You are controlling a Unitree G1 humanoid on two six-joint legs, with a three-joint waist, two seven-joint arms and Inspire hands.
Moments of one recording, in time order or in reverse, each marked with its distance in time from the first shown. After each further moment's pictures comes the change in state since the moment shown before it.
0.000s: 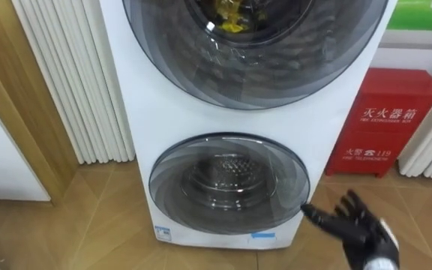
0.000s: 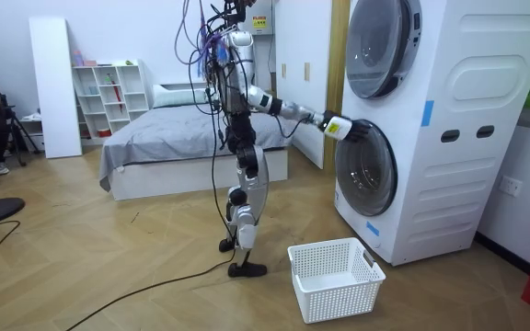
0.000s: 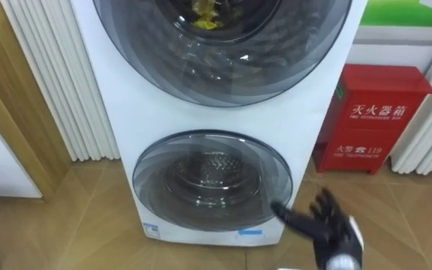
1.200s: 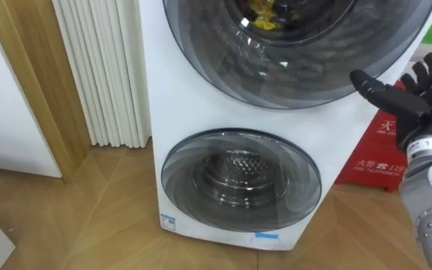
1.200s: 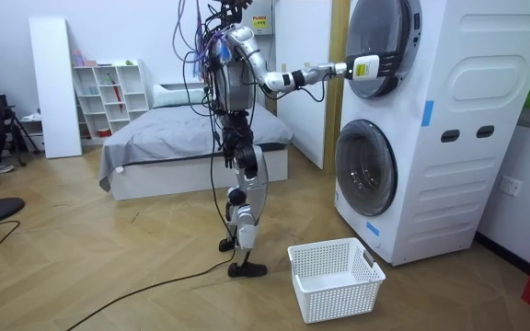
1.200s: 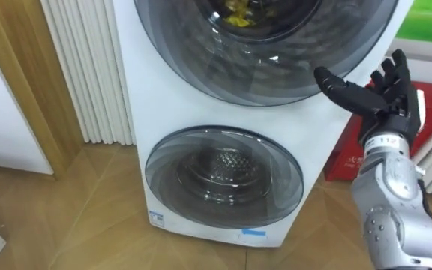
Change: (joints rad) left arm 0.046 0.031 0.044 -0.038 0.236 0.131 -0.002; right arm -0.372 -0.138 -0.088 -0.093 0.042 0.037 -0.234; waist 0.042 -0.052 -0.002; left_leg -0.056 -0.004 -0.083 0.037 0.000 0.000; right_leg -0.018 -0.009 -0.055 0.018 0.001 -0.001
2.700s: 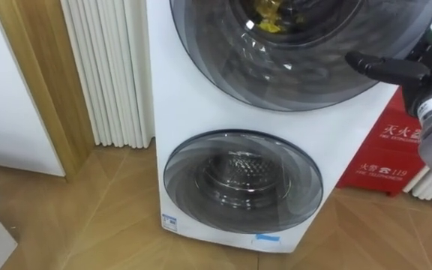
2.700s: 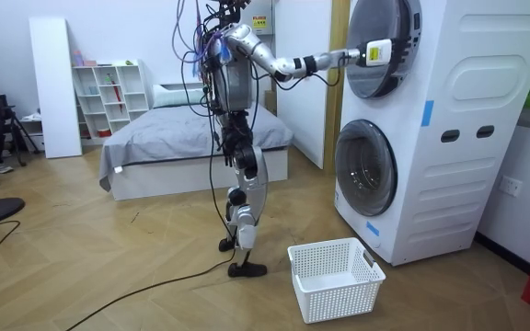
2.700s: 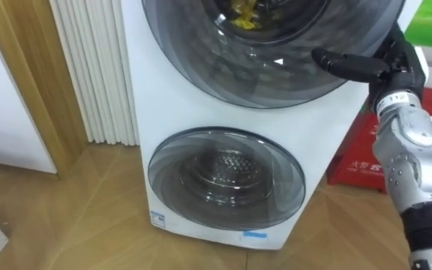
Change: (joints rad) left arm -0.001 0.054 -0.021 -0.063 0.068 0.037 -0.073; right arm -0.184 -0.169 0.109 0.234 -0.058 0.042 0.166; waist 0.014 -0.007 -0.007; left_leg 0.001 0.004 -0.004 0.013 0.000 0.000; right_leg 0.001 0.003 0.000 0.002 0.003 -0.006
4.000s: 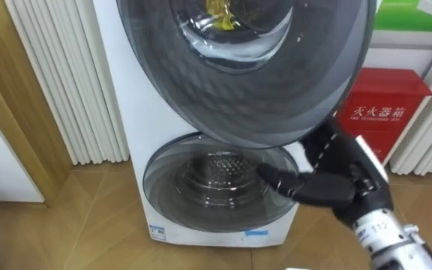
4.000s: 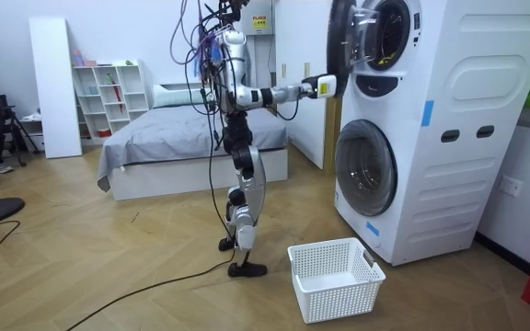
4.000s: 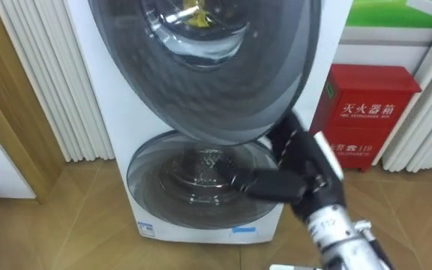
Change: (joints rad) left arm -0.042 -0.027 -0.138 0.112 -0.009 -0.099 0.007; right arm 0.703 0.227 0.166 -0.644 -0.121 -0.114 0.304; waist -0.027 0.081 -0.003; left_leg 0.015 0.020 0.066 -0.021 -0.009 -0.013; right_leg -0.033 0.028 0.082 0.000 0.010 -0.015
